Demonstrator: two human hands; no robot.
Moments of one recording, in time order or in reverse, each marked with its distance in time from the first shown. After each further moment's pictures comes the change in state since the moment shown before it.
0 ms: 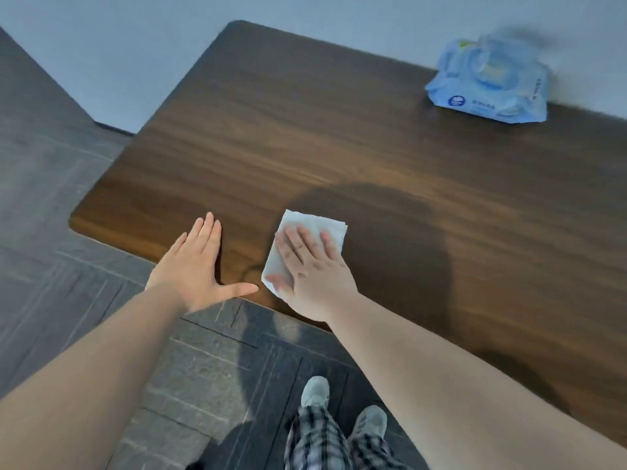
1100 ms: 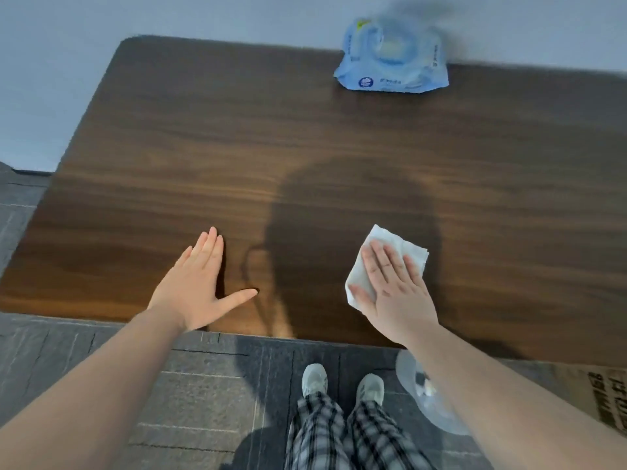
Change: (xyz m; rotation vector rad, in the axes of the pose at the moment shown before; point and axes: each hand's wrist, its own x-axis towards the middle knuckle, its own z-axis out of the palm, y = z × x) left_hand 0.020 0.068 -0.023 0.038 0.015 0.281; right_hand -0.139 0.112 0.024 0.049 0.097 0.514
